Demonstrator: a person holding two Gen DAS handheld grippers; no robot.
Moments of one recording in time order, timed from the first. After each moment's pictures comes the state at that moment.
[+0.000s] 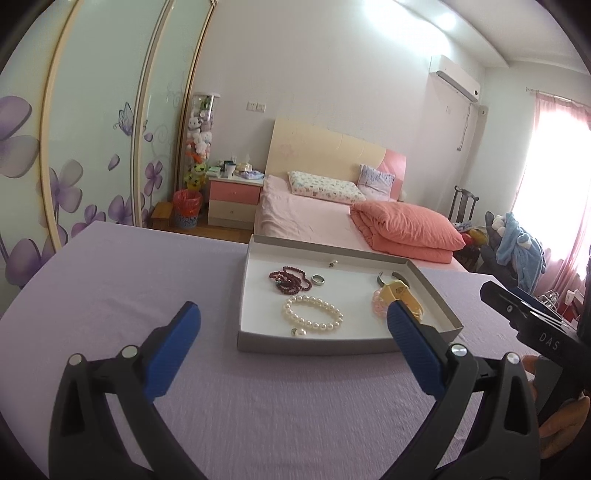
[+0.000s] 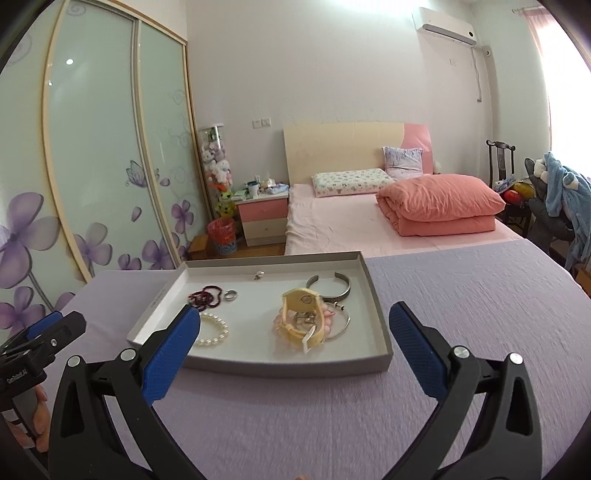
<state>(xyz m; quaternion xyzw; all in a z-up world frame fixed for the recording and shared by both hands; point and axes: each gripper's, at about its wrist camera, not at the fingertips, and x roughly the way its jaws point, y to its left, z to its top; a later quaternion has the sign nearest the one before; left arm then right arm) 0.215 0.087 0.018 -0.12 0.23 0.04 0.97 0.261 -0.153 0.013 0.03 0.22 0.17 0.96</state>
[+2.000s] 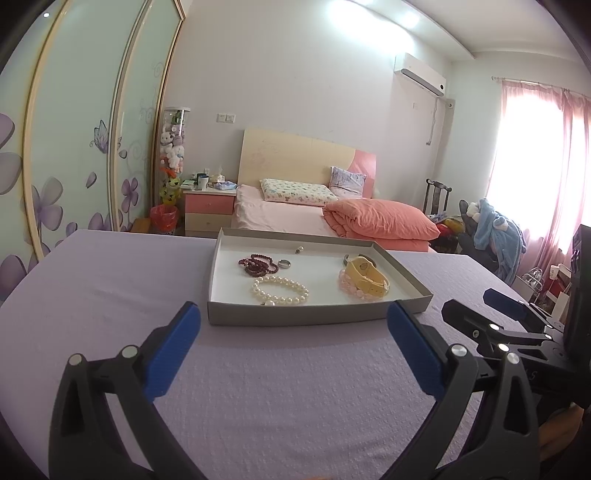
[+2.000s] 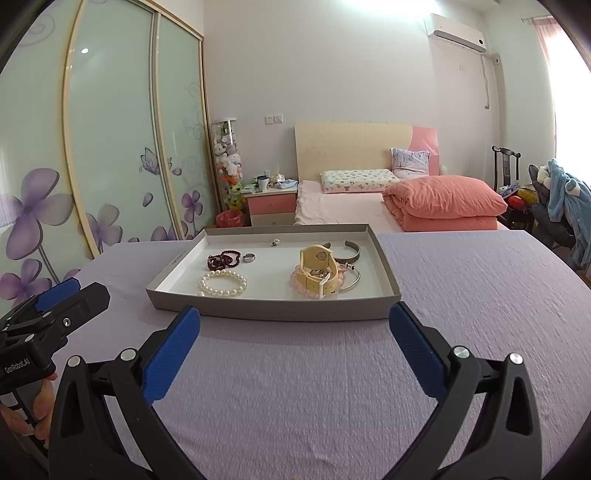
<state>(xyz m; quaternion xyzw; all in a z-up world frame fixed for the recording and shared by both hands) 0.182 0.058 -0.005 -0.08 0.21 -0.01 0.97 0.214 -0.149 -0.016 0.01 0.22 0.18 0.96</state>
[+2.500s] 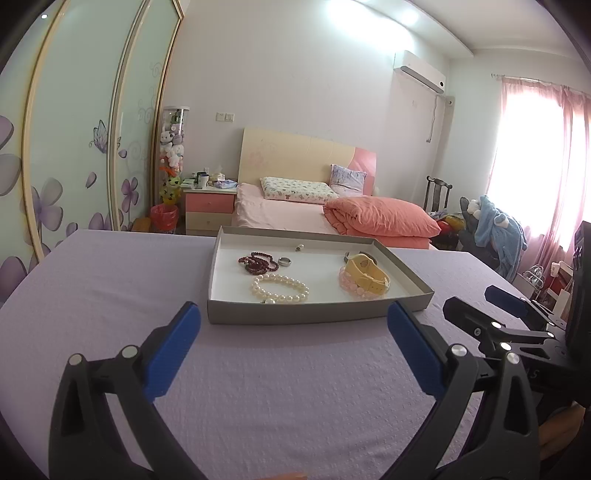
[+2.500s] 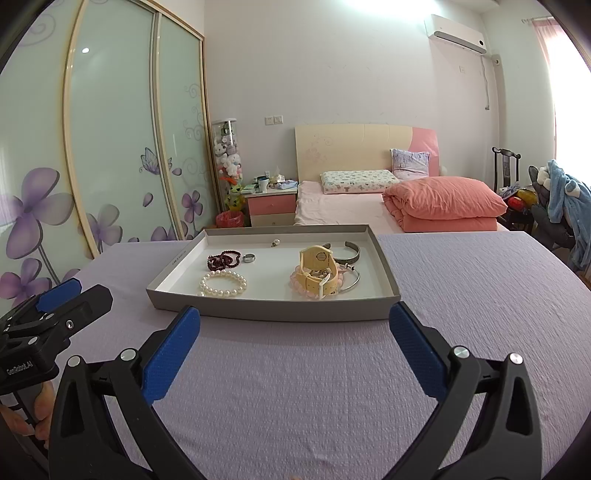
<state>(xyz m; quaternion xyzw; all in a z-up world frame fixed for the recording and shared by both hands) 0.181 0.056 -0.006 -0.08 0.21 -0.01 0.97 0.214 -0.148 -0.016 0.00 0.22 0.18 0.96</state>
